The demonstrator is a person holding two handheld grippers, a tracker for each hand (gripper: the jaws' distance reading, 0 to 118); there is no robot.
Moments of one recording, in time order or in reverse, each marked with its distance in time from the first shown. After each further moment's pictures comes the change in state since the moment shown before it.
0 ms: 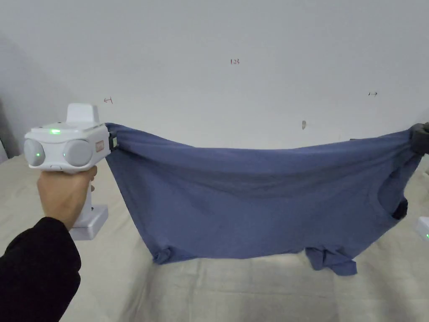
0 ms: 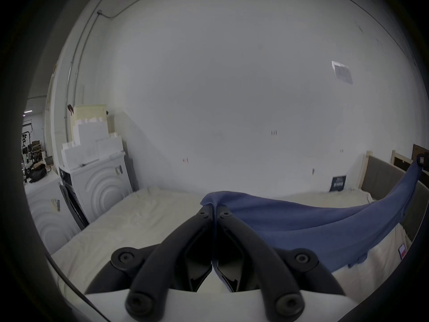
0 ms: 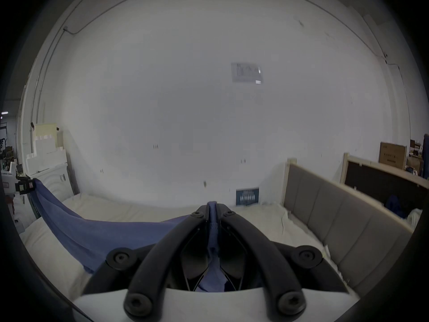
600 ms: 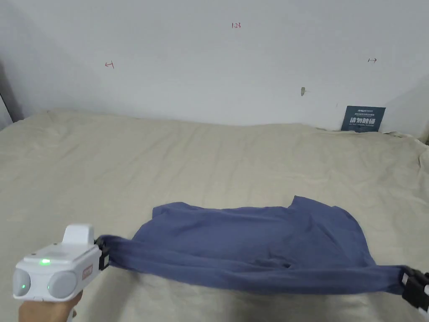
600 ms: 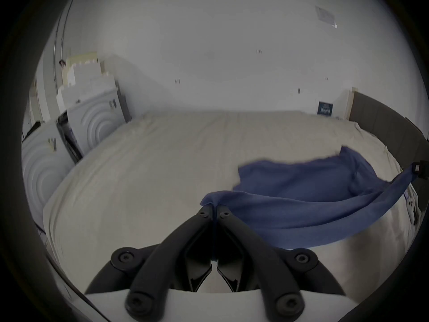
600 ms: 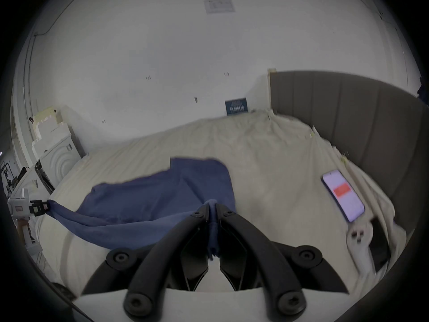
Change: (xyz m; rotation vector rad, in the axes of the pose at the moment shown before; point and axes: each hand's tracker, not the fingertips) left arm -0.036 -0.261 0.124 -0.412 -0.059 -0.031; right arm 0.022 -0.239 0.184 -0.377 0.004 -0.152
